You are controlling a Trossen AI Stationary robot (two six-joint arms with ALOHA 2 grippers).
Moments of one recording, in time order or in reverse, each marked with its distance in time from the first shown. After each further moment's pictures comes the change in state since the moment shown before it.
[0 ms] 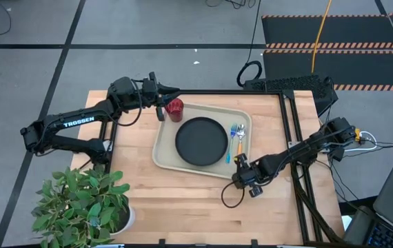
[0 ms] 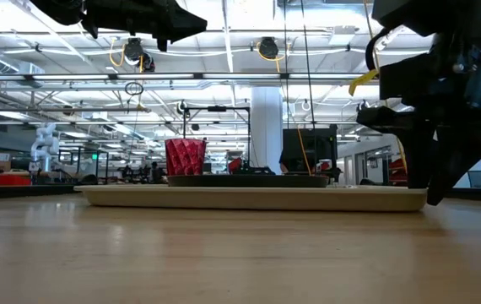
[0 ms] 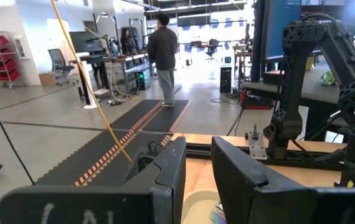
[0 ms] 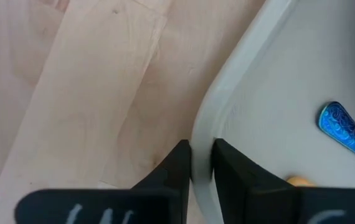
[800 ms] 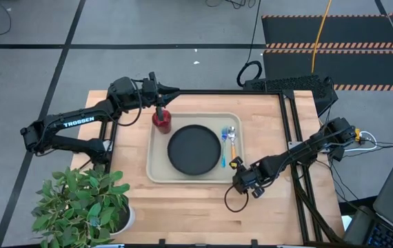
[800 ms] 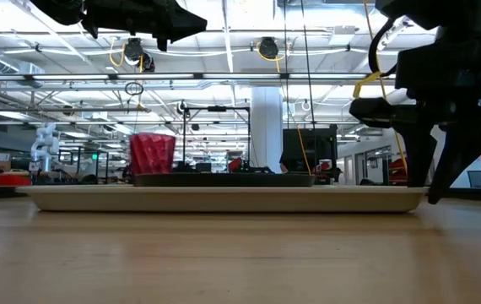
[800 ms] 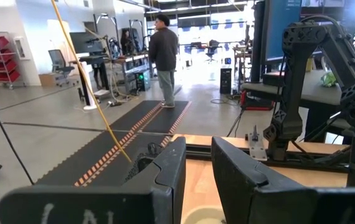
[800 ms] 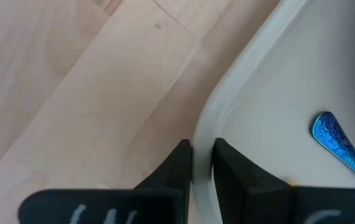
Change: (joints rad) left arm 0.000 0.000 0.000 0.005 0.000 -0.004; right arm 0.021 0.000 0.001 0.047 -0.006 -0.226
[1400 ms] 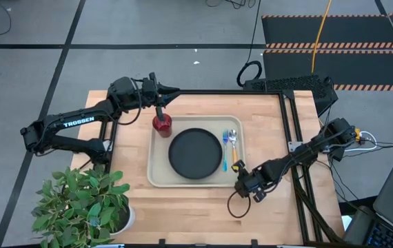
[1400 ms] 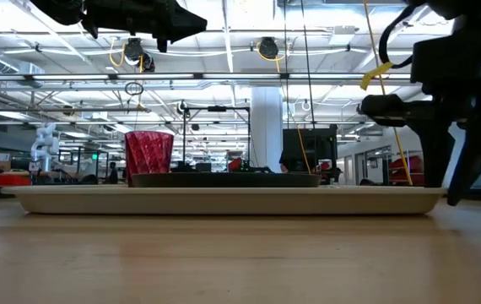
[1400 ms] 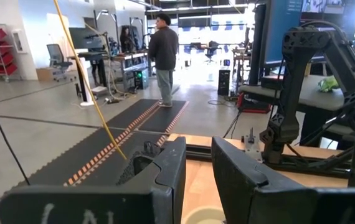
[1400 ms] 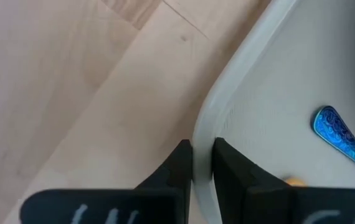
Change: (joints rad) left arm -0.003 0.000 0.000 -0.001 0.000 -0.039; right arm 0.063 0.000 0.001 -0.004 0.003 0.098
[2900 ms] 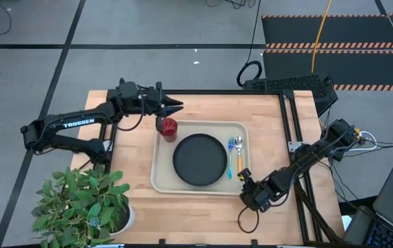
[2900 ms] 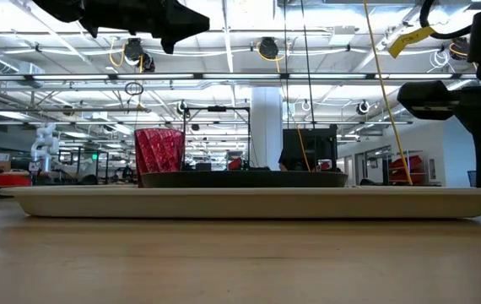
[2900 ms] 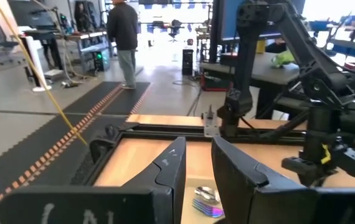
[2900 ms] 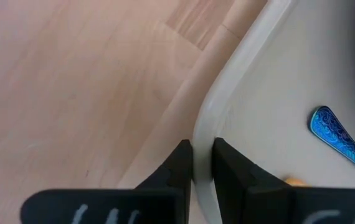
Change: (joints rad) left arm -0.065 0.000 0.000 -0.098 0.098 0.015; right arm 0.174 0.000 0.000 0.004 0.074 0.208
